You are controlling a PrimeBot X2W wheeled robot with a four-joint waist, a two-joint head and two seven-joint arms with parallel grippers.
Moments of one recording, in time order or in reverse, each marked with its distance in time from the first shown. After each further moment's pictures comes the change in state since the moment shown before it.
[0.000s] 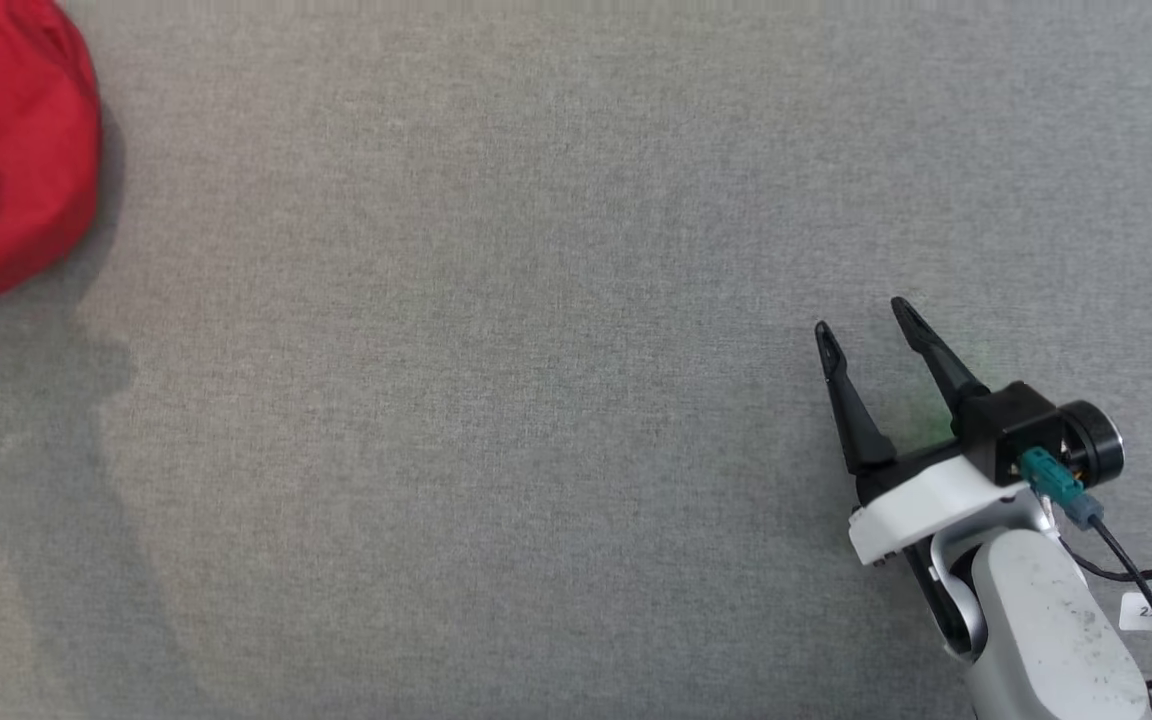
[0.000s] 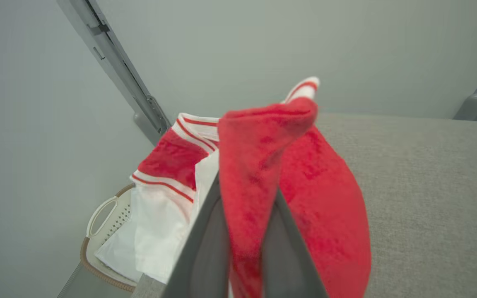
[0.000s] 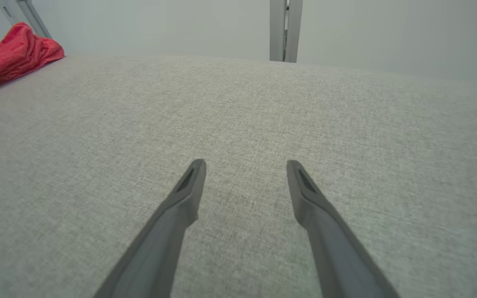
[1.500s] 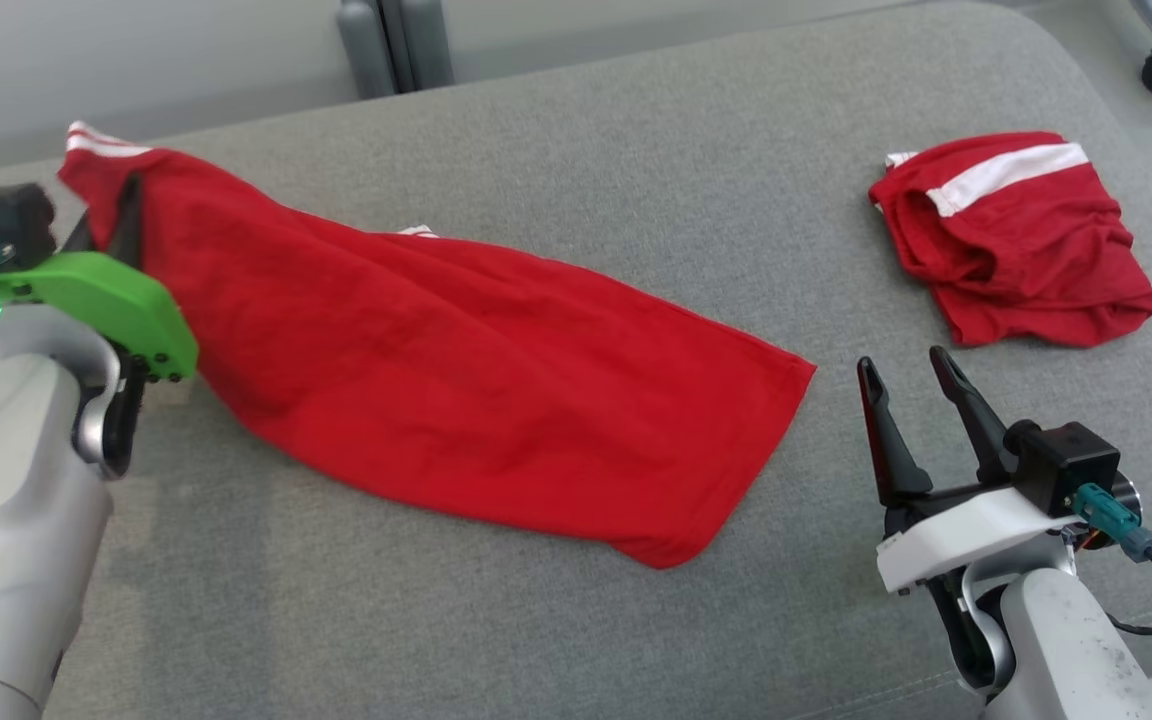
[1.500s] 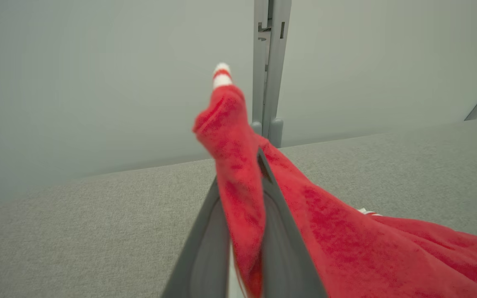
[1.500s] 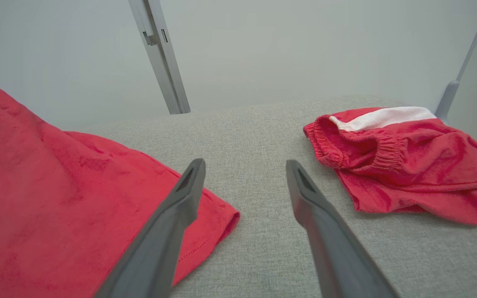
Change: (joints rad) left arm 0.106 -0.176 -0.190 -0.138 -0.076 0.069 0.027; right arm 0.069 -0.001 -0.044 0.030 0.173 0.000 -0.017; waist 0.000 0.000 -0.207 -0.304
